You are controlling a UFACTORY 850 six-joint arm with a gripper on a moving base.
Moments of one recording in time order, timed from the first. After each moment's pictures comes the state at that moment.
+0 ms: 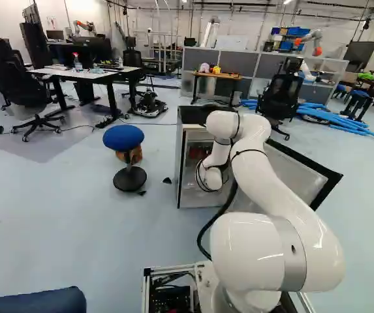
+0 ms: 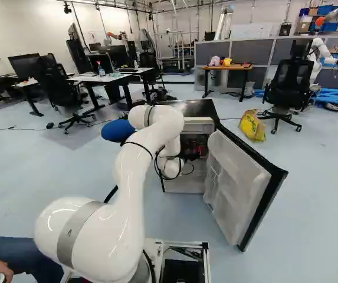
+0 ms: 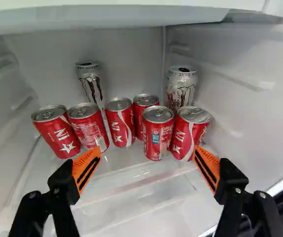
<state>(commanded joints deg) -11.2 -79.3 -80.0 6.7 73.4 0.0</state>
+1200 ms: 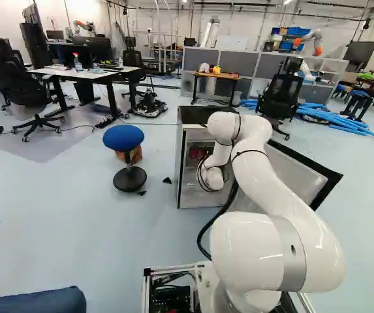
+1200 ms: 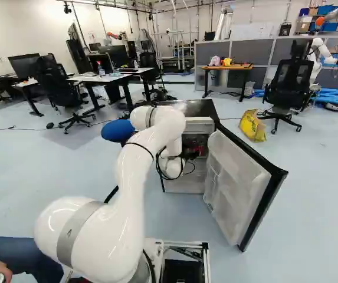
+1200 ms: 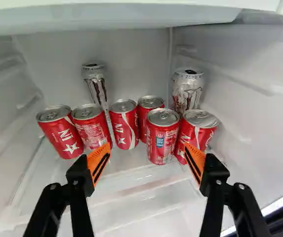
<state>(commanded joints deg) -11.8 -79.9 -81.0 4.1 73.4 0.0</state>
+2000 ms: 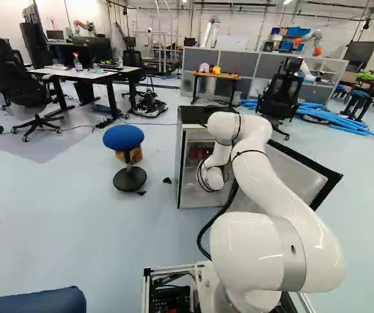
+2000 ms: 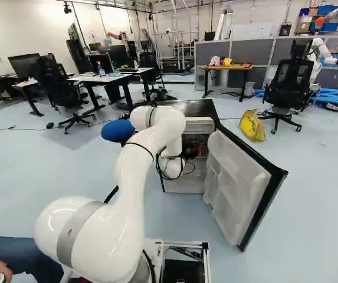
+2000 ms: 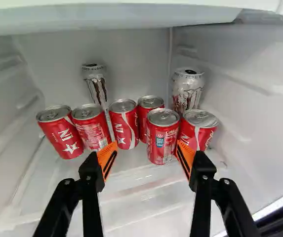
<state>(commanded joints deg) -11.8 -79.9 -81.0 4.1 73.4 0.0</state>
